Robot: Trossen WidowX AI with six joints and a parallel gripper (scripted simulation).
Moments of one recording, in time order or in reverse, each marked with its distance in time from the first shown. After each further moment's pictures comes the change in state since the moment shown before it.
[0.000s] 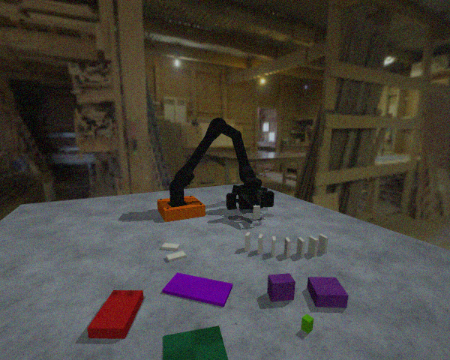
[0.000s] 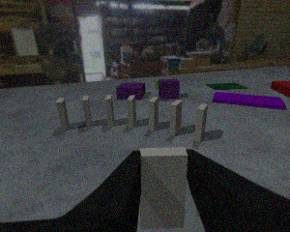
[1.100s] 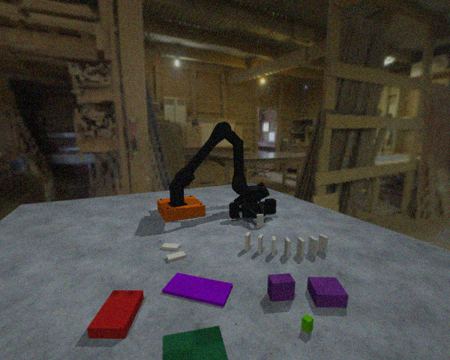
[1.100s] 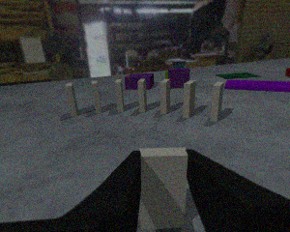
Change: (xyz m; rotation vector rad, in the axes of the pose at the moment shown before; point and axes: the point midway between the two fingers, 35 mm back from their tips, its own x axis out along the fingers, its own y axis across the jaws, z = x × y) arm 0.004 0.012 -0.033 0.029 -0.019 0.023
